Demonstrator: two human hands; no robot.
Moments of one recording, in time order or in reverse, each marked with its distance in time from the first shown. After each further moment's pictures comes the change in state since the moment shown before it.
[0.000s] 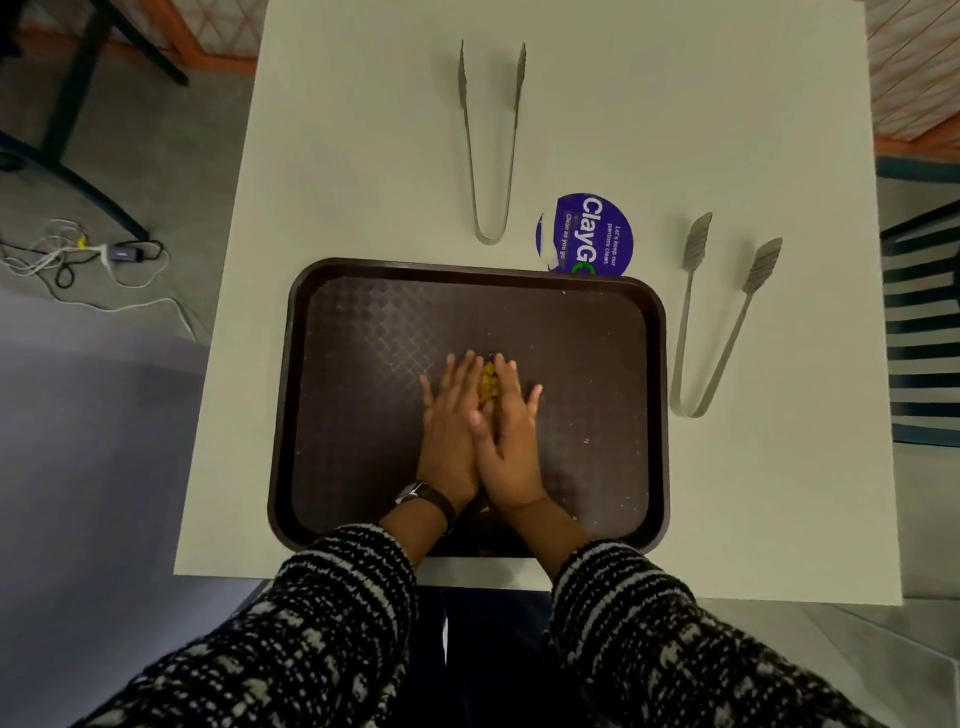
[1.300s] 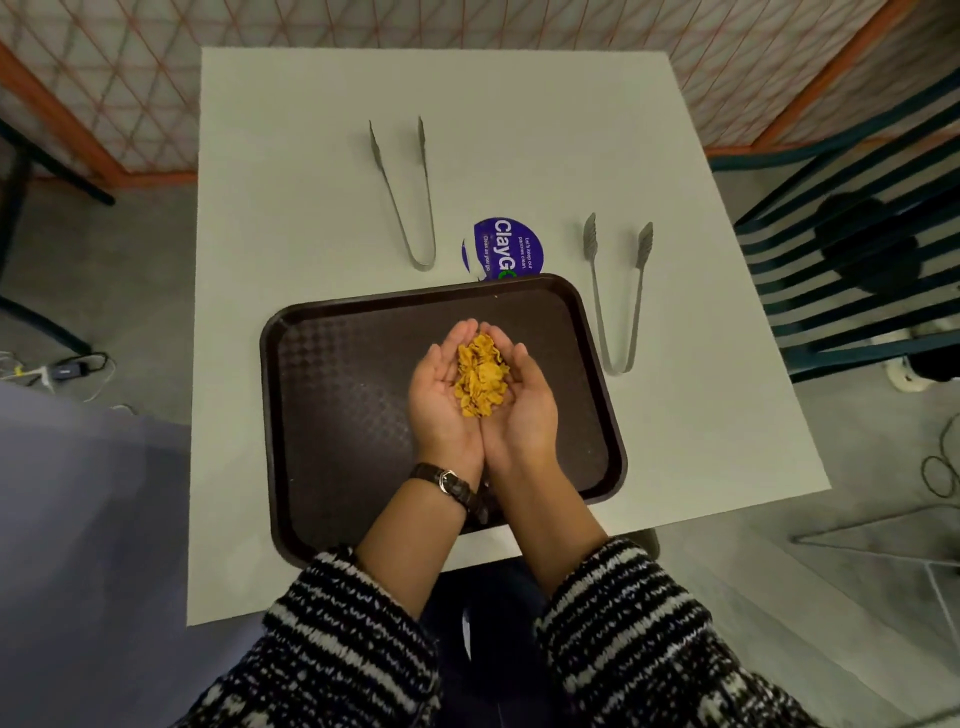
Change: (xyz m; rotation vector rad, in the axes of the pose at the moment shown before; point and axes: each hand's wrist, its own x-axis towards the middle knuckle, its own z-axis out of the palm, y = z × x) left_hand -0.021 0.107 -0.074 -1.797 0.043 -0.492; right_hand -0.020 -0.116 -0.050 1.613 0.391 0.469
